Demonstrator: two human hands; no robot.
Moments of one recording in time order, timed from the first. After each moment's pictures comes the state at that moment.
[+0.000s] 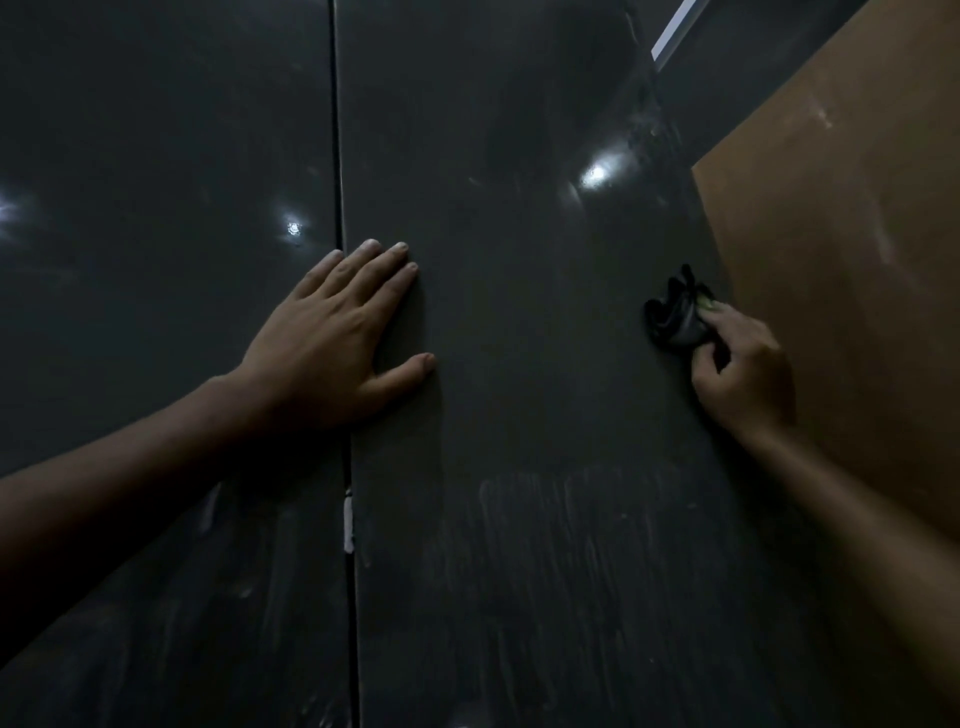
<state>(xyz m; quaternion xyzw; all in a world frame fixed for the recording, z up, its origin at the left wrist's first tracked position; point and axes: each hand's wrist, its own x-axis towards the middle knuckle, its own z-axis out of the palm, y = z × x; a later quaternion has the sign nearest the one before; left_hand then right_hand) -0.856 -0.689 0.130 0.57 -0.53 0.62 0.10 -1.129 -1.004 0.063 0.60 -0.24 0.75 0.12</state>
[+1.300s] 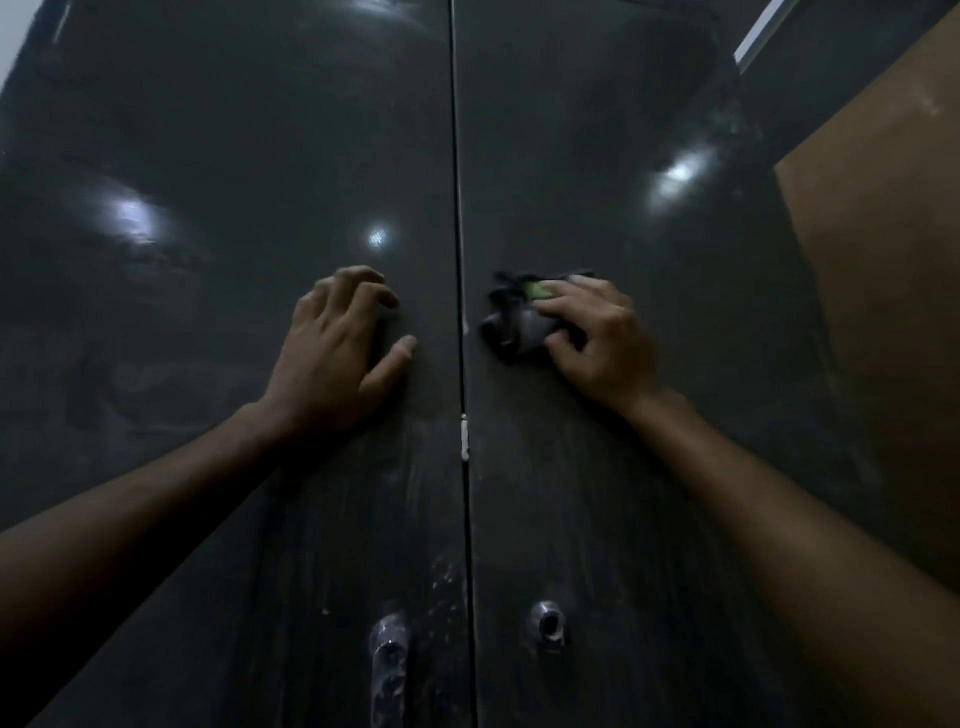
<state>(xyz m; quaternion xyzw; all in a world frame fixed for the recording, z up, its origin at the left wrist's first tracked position) -0.809 -0.609 0.054 0.53 -0.50 0.63 0.27 -1.004 -0.843 0.062 0.69 0.02 0.70 0.18</state>
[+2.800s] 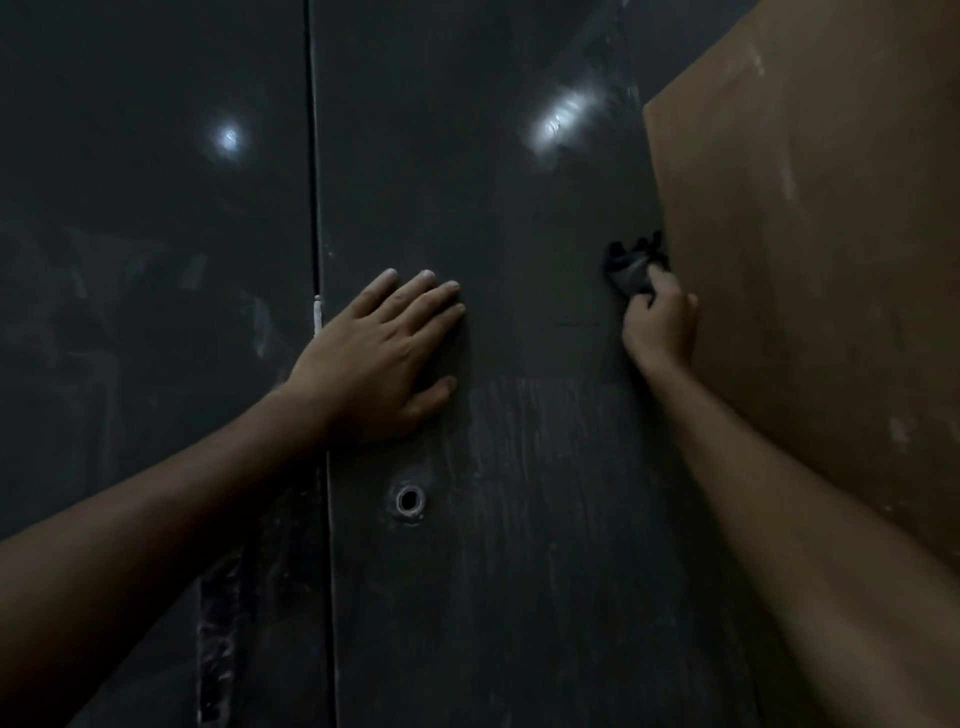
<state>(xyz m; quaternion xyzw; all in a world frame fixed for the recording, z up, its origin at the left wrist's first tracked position) -0.880 -0.727 -0.033 0.52 -0.58 0.63 0.03 -1.114 -0.983 -0.020 0.56 -0.32 0.77 0.00</state>
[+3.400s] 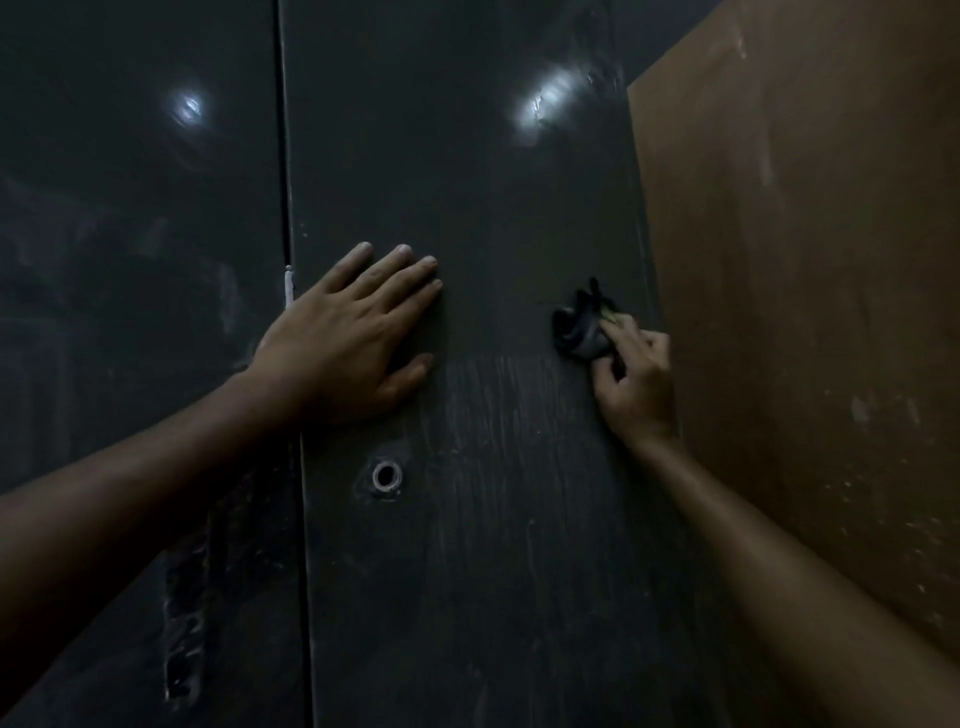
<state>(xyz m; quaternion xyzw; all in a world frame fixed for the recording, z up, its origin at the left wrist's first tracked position) -0.881 -0.725 -0.039 0.51 -0.56 0.65 0.03 -1.110 -0.986 -0.120 0.63 -0.23 0.73 0.11</state>
